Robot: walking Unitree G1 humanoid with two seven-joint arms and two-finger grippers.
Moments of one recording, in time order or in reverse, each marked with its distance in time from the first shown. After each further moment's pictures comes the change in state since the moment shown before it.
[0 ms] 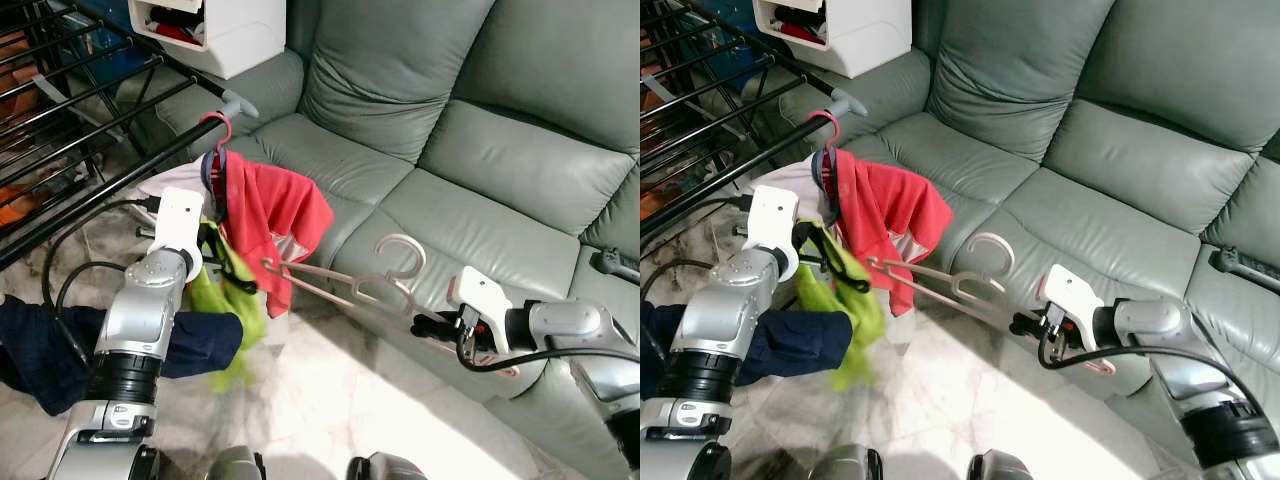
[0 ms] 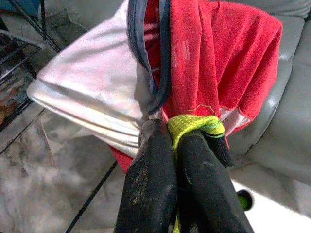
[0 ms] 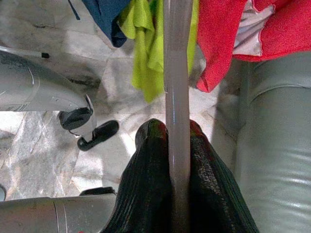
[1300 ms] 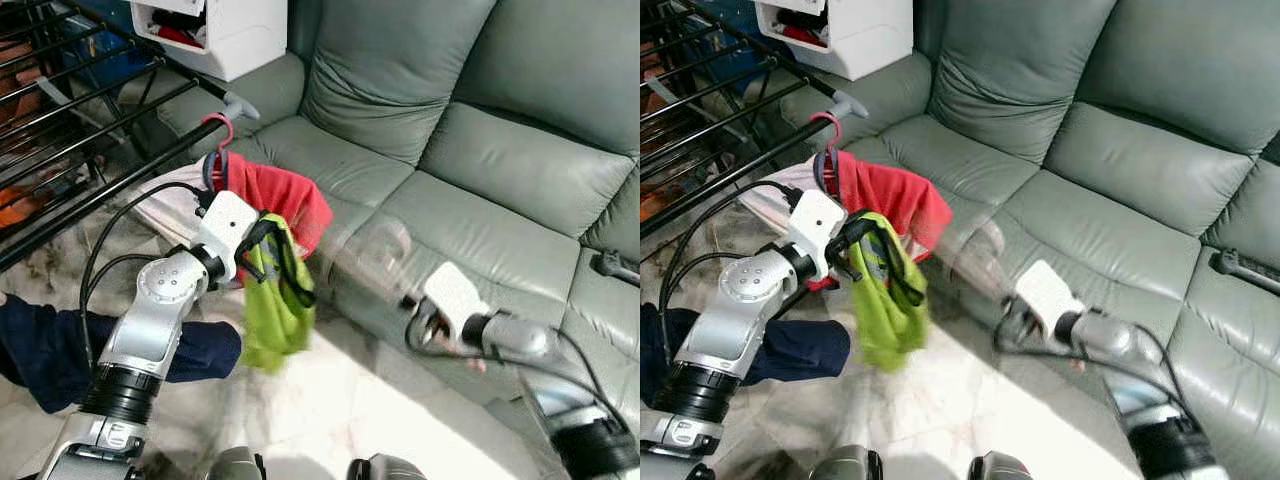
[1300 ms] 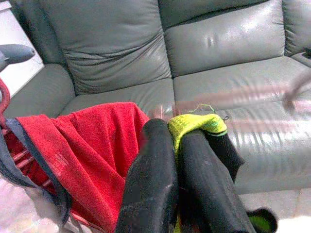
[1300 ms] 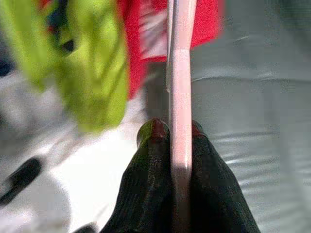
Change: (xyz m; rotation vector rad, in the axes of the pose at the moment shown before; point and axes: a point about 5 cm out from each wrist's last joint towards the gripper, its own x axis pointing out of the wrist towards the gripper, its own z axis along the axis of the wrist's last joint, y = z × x) left arm -0.017 -0.042 0.017 0.235 -0.340 -0.505; right arm 0.038 -0.005 -0.004 0.075 -0.052 -0.488
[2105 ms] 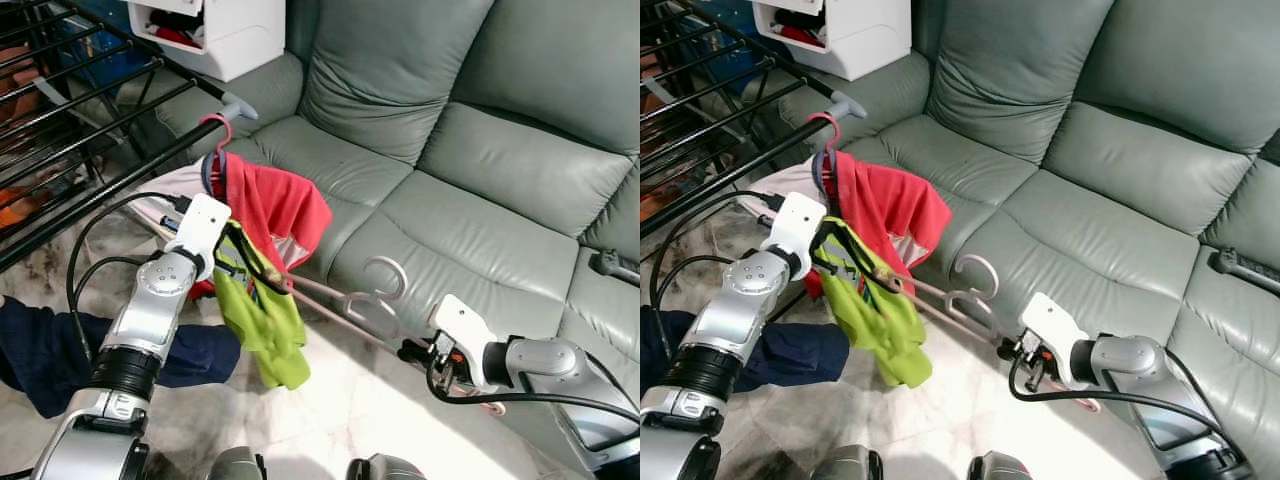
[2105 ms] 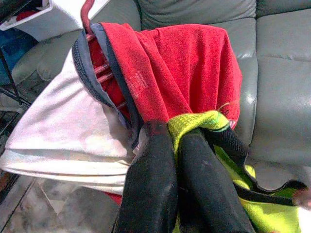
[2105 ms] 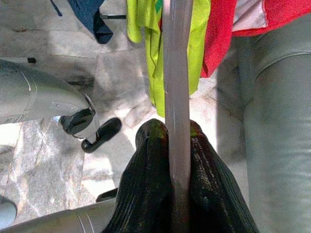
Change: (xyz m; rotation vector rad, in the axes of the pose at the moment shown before) left arm 0.002 0.032 -0.039 -0.001 0.252 0.310; right arm -0.036 0.033 -0.011 0.031 0.127 0.392
